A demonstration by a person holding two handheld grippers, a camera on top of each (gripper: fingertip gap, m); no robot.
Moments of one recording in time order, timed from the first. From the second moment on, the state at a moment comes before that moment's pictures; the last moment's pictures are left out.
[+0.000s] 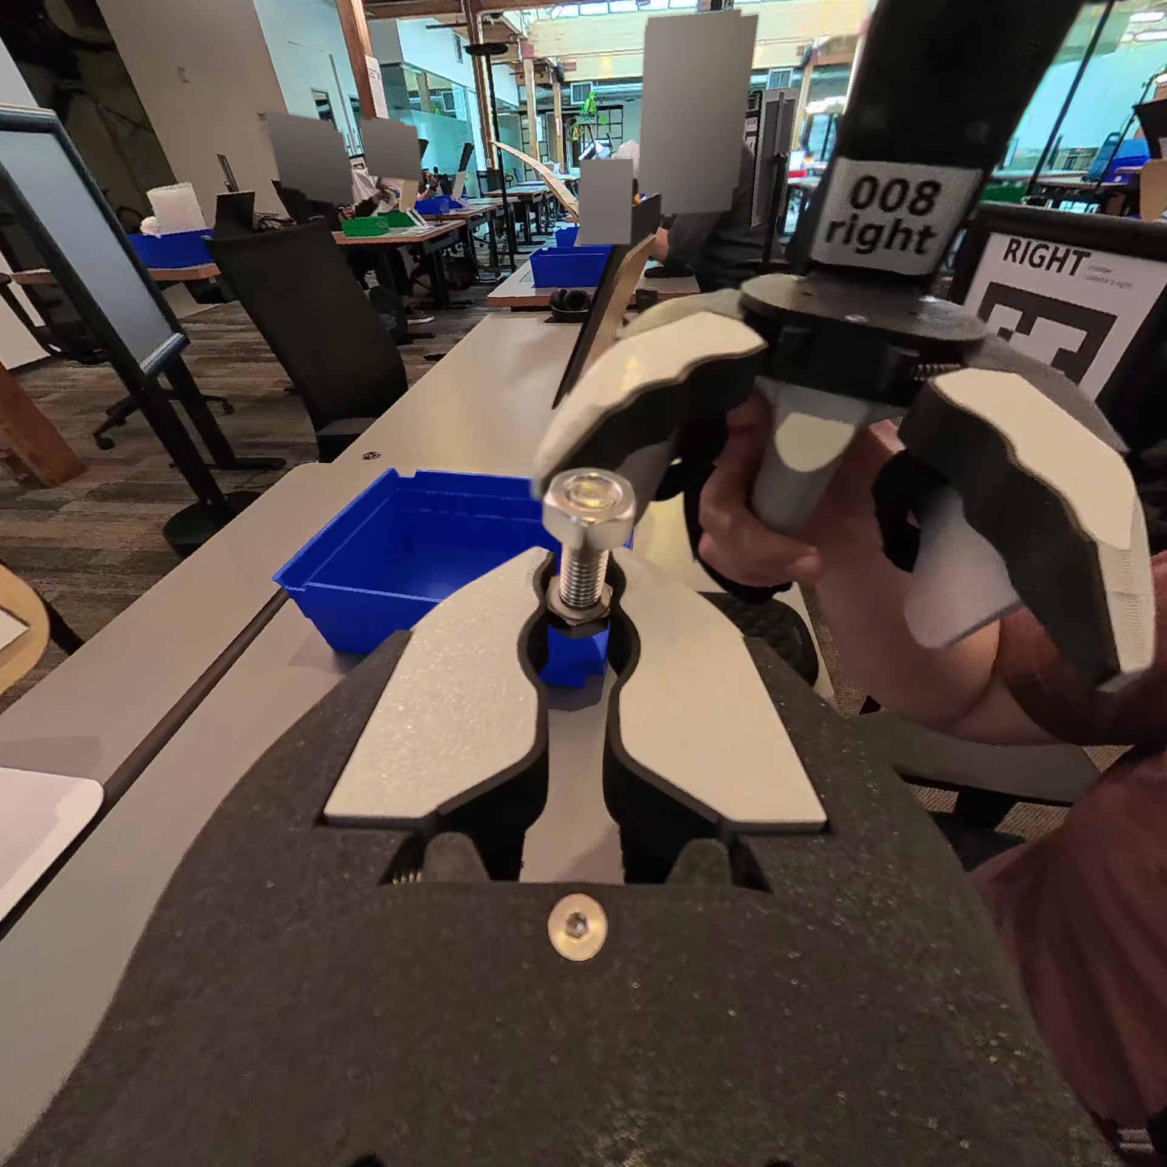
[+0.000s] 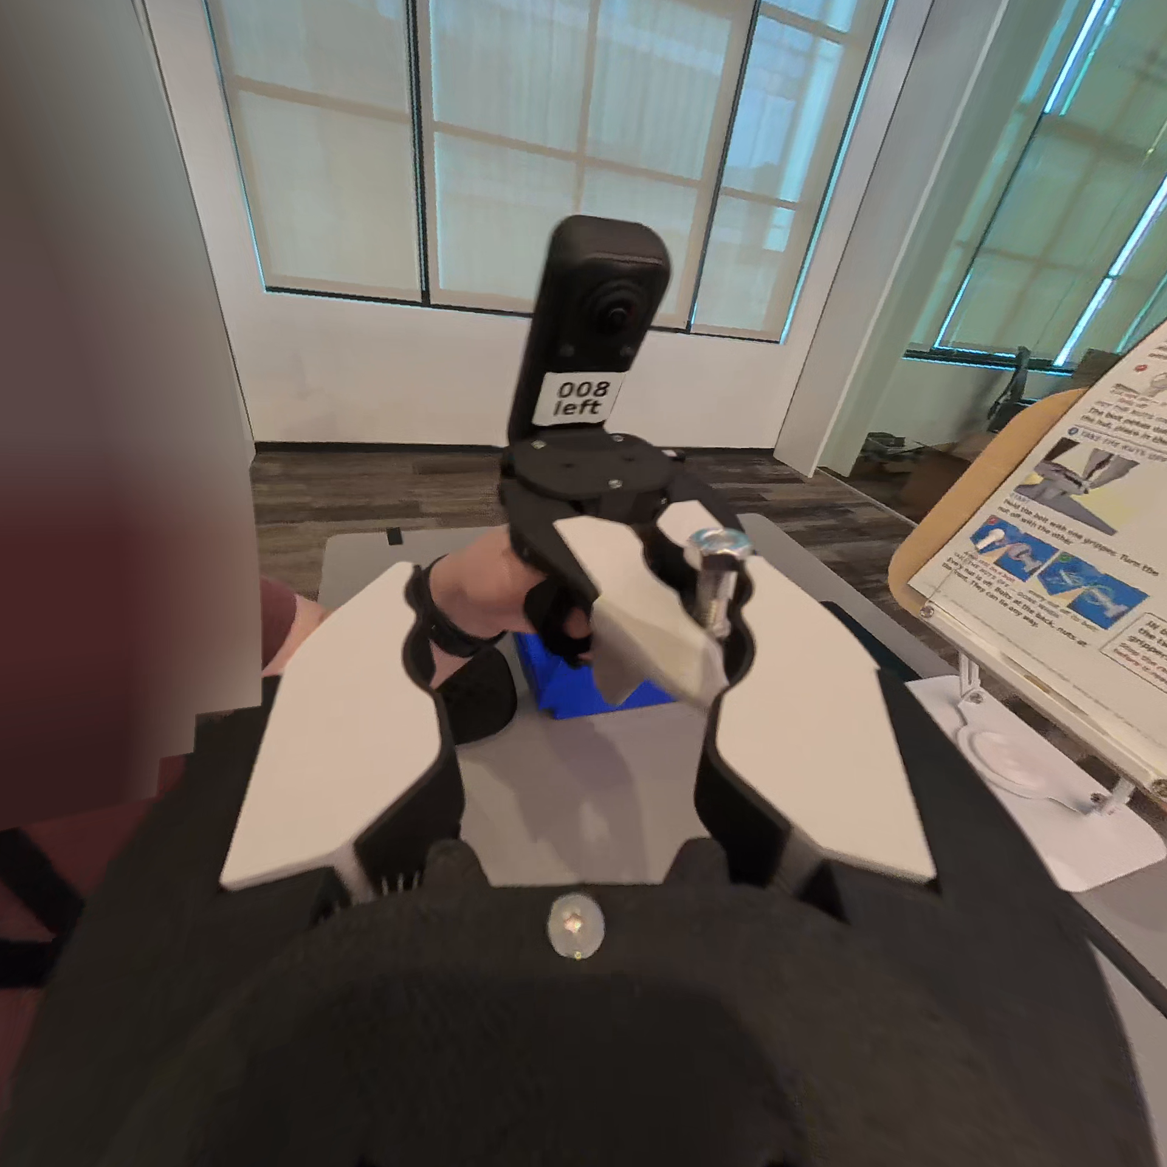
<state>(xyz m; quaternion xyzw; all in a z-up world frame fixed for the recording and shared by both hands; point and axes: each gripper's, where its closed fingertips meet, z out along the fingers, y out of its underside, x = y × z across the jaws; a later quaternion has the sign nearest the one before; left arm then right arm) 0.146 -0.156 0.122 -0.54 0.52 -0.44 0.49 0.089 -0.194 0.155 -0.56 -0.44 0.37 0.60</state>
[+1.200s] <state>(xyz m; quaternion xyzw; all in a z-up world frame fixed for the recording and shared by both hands) 0.135 -0.106 0.106 -0.62 0.46 -0.33 0.54 0.110 -0.155 0.160 -0.55 -0.39 0.39 0.62</state>
